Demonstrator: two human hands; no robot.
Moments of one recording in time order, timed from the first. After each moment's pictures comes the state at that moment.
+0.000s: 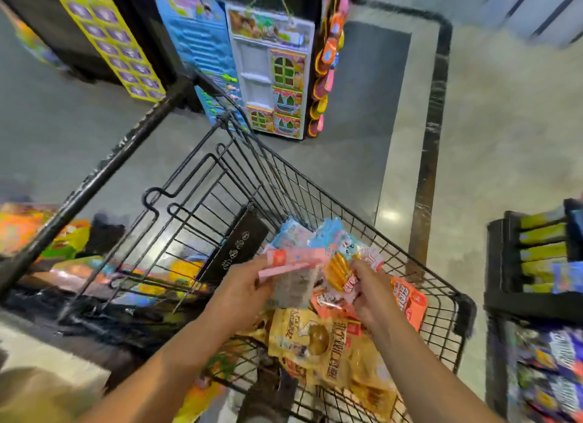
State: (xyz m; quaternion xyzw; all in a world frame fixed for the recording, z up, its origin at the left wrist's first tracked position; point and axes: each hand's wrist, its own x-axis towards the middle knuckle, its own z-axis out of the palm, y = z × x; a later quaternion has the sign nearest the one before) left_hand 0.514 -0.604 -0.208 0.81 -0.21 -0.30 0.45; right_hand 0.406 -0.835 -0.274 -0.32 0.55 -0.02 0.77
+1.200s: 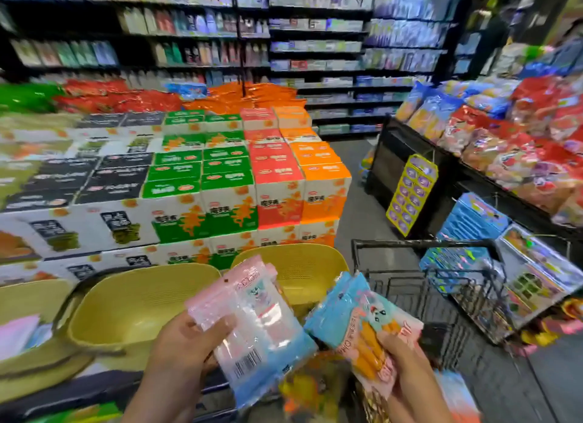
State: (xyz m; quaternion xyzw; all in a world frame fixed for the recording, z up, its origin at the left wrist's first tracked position) left_hand 0.097 -0.259 0.057 0.54 0.32 0.24 0.75; right_hand 0.256 -0.515 0.011 -0.43 0.14 0.26 0.85
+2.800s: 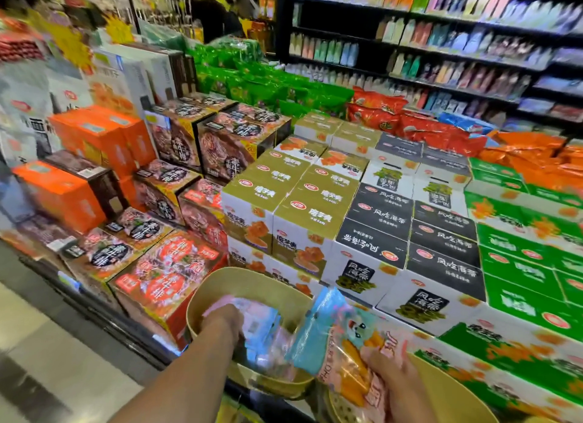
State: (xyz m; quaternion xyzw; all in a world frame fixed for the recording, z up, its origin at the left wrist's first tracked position) left_hand -0.102 0.215 -0.089 0.21 0.70 0.26 0.63; right_hand 0.100 -0.018 0.039 -0.60 -0.06 0.50 0.63
